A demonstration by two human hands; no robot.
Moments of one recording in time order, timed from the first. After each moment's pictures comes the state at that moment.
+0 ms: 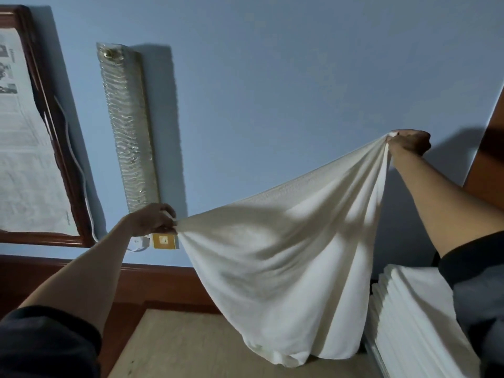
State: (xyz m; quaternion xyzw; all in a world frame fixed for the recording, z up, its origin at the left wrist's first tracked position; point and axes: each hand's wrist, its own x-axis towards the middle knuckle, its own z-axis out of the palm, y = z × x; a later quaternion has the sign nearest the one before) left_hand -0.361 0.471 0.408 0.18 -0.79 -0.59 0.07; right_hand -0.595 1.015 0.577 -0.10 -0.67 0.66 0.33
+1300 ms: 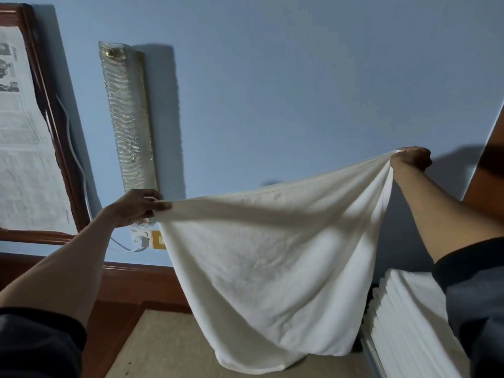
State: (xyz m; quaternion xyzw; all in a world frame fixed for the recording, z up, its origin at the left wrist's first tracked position) left_hand -0.349 0.438 0.433 0.12 -0.78 -0.59 0.13; right_hand -0.604 1.024 0.553 -0.17 -0.69 0.63 0.32
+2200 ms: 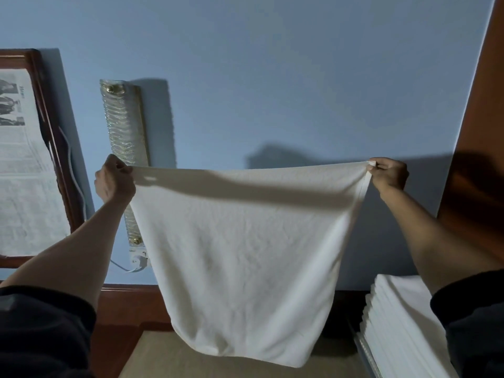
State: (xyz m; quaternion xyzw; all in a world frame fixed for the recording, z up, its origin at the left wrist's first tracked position) left_hand -0.344 0.471 0.532 0.32 -0.73 -0.28 0.54; right_hand -0.572 1.039 0.539 0.03 -0.72 0.60 0.35
